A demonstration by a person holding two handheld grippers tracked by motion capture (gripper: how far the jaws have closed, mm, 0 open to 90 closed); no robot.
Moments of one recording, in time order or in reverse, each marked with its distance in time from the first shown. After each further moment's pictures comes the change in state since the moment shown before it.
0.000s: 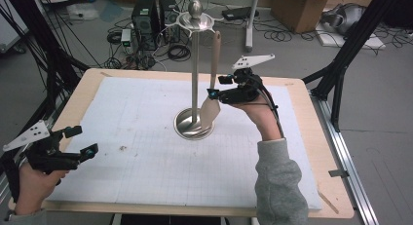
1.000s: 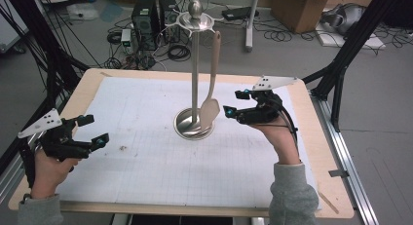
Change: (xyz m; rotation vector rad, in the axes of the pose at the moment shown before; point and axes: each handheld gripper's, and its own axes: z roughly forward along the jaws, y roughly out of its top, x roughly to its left) left arm 0.000 0.018 0.030 -0.044 -0.060 0.031; right arm 0.017 -0.044 -0.048 -0.023 -0.028 0.002
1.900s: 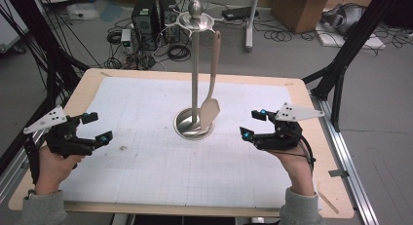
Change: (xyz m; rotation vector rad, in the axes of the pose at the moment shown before) left arm 0.001 0.003 0.009 0.005 -0.017 -0.002; right arm 0.020 -0.059 -0.046 -0.100 -0.028 0.004
